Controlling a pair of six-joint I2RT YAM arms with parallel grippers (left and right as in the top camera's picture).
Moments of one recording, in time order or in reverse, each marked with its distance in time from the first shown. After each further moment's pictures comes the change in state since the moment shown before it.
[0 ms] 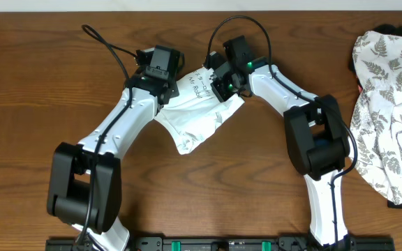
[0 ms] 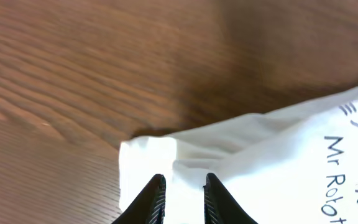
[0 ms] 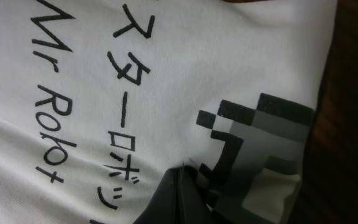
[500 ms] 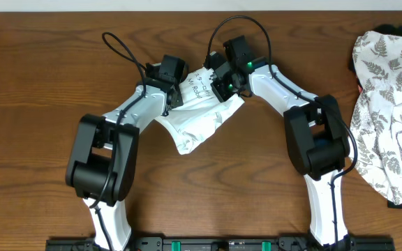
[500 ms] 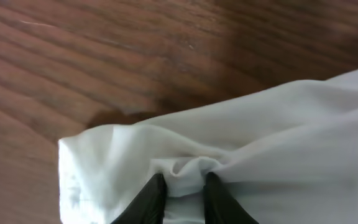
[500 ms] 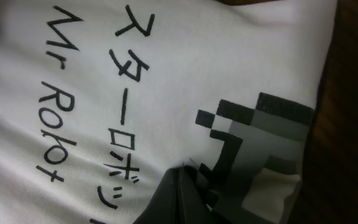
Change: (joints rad) left arm 0.006 0.199 -0.005 0.065 0.049 -0.004; right arm 0.000 0.000 0.000 -0.005 0.000 0.000
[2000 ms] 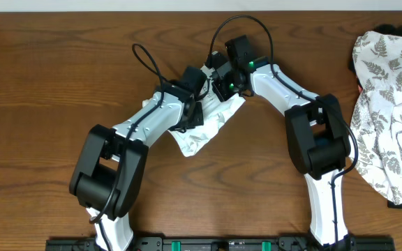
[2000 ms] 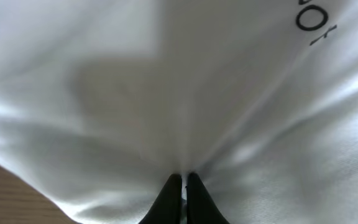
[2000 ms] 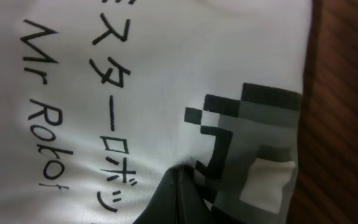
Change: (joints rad) left arm -0.150 -0.065 -0.005 -0.235 0.247 -0.015; right arm -0.011 0.003 0.001 -0.003 -0.026 0.027
